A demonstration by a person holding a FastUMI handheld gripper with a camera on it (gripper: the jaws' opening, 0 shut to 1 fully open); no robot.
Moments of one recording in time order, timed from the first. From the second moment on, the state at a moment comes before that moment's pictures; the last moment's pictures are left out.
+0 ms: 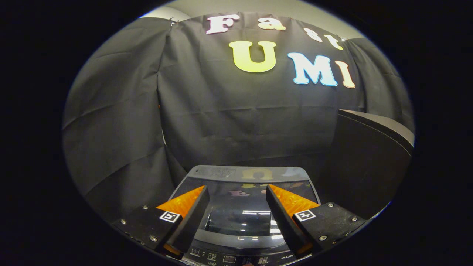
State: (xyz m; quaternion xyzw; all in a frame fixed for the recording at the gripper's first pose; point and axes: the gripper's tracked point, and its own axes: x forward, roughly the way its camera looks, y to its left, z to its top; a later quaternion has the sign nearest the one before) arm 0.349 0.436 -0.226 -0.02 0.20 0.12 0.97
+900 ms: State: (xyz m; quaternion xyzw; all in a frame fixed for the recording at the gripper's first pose) arm 0.267 0.339 -0.082 -0.02 0.10 0.14 0.99
